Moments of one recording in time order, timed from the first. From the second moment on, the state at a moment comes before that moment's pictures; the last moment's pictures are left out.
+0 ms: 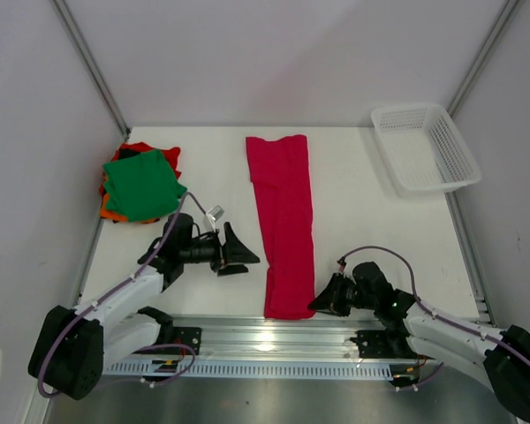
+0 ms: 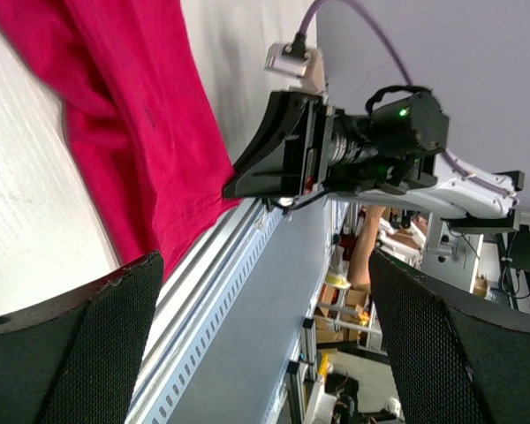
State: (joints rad) left arm -0.37 1.01 0.40 0.07 0.88 -0.94; right arm 0.75 0.81 0.06 0.10 -0.40 1.16
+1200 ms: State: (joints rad) left arm -0.69 1.79 0.31 0.96 0.95 -1.17; right arm 0.72 0.74 0.06 -0.08 -0.39 1.14
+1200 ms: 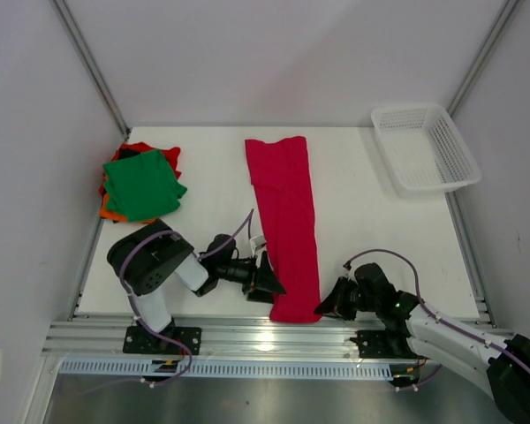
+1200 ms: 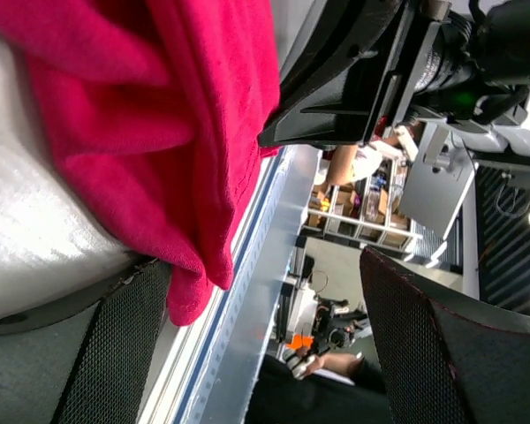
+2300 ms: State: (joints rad) left arm -0.71 1.36 0.47 -0.07 0.63 -0.82; right arm 0.58 0.87 0.09 -0.06 -0.53 1.01
